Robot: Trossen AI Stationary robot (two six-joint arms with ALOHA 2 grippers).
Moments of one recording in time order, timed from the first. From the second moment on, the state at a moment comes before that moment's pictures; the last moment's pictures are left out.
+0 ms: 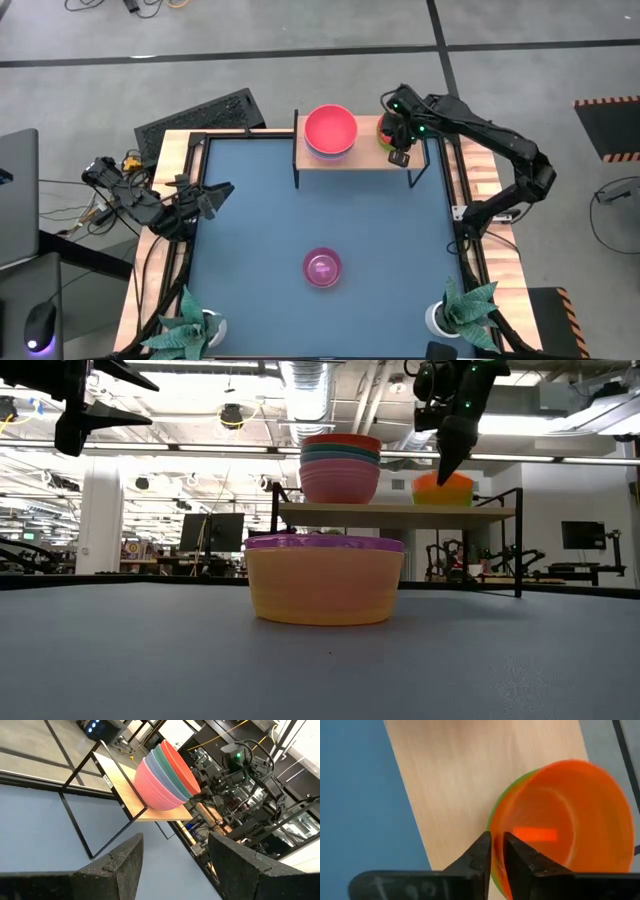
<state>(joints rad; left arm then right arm) -0.58 0.29 0.37 -0.10 -1.19 -0.83 -0.67 1.46 1.43 -1.08 0.03 -0.39</state>
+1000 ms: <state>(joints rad) -0.58 0.29 0.37 -0.10 -1.19 -0.83 -0.13 1.53 1.59 -0.89 -0.15 -0.07</state>
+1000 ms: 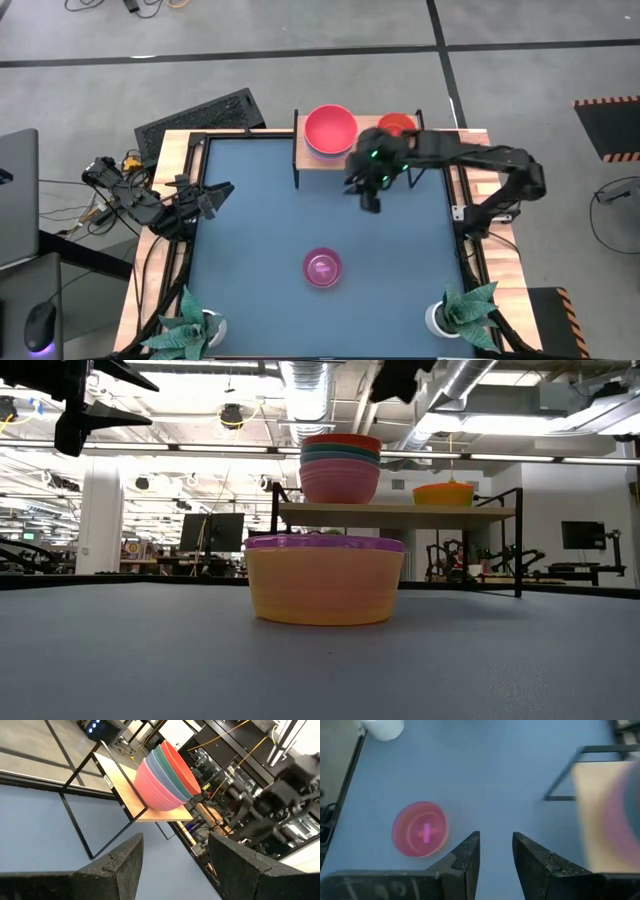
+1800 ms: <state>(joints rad) -0.58 0.29 0.37 -0.23 -1.05 -0.92 0.13 1.93 1.59 -0.69 -0.08 0.14</state>
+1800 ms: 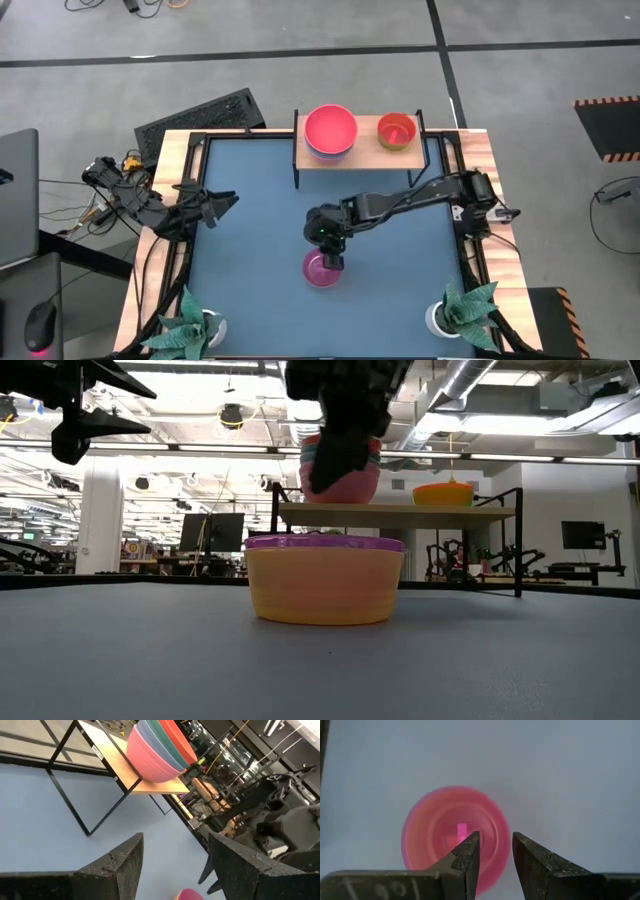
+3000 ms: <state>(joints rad) -0.58 0.29 0.37 -0.28 -1.01 -0.93 0.15 2.04 1.58 -0.66 0.02 0.13</state>
